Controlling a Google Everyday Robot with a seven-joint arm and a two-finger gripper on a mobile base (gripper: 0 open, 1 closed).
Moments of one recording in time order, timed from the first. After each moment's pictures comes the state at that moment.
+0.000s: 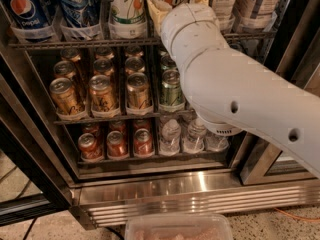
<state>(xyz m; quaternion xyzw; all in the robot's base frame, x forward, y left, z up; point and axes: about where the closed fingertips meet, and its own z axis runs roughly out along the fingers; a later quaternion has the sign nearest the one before) 0.604 -0.042 1.077 -0.12 0.64 -0.01 0.76</state>
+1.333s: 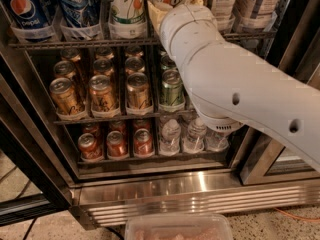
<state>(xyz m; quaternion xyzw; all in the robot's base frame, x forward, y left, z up) 0.610 -0.035 1.070 -0.11 0.65 0.02 0.75</state>
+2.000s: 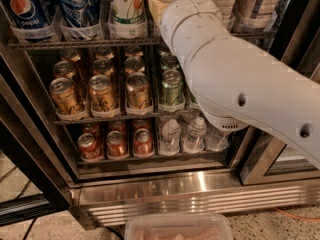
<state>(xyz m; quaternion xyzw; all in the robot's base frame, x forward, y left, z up) 0.598 -0.037 1.091 -0.11 0.64 0.02 0.76</state>
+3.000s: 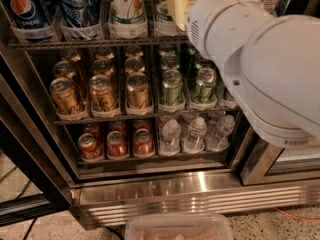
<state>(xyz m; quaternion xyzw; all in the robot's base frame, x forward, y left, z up) 0.551 -0.067 1.103 -0.13 0.68 0.03 0.73</state>
